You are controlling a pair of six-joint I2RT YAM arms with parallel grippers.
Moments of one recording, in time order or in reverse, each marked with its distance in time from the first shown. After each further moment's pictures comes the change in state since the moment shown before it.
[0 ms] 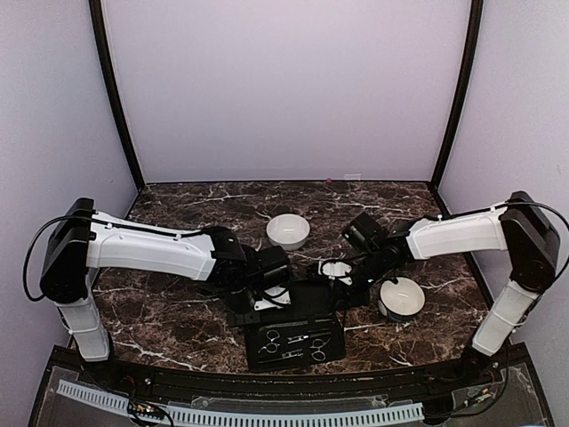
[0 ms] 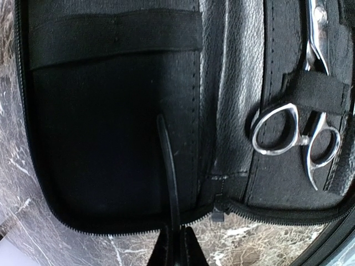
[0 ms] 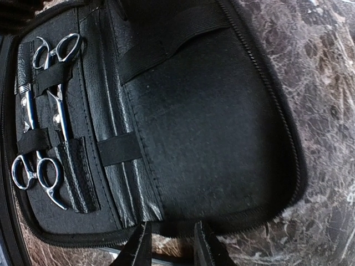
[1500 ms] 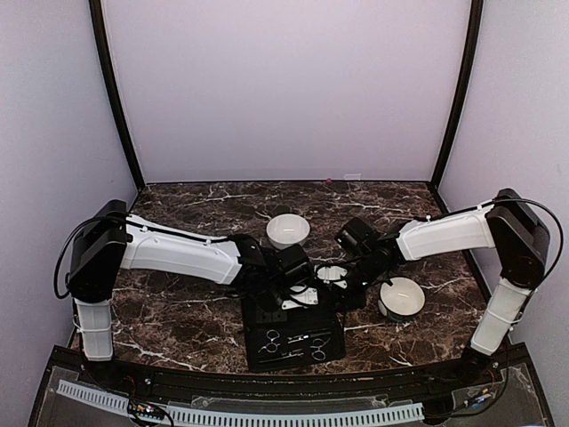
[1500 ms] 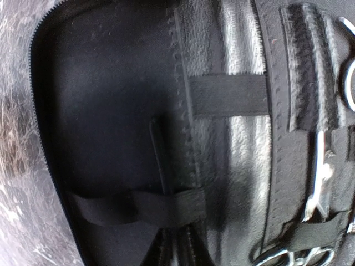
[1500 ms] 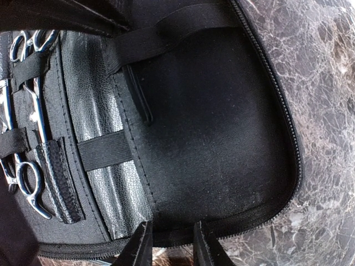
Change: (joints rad) left arm 0.002 0.160 0.086 0.261 0.079 0.156; right arm 0.023 0.077 0.035 -0.011 0.050 0.013
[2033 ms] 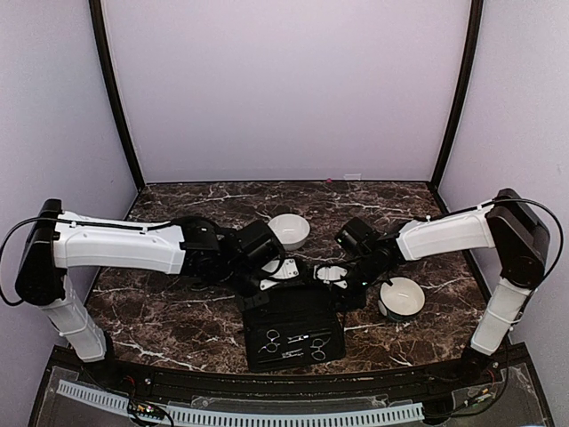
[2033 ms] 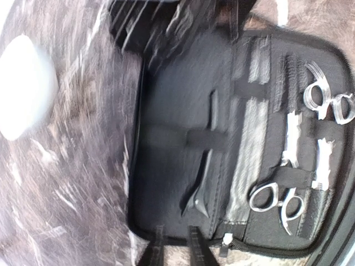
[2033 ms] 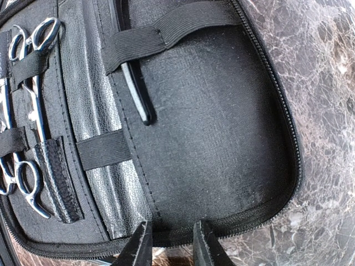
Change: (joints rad) left arm 0.015 -0.314 -0.135 0.016 -0.053 -0.166; right arm 0.000 0.000 0.000 -0.001 0.007 -0.003
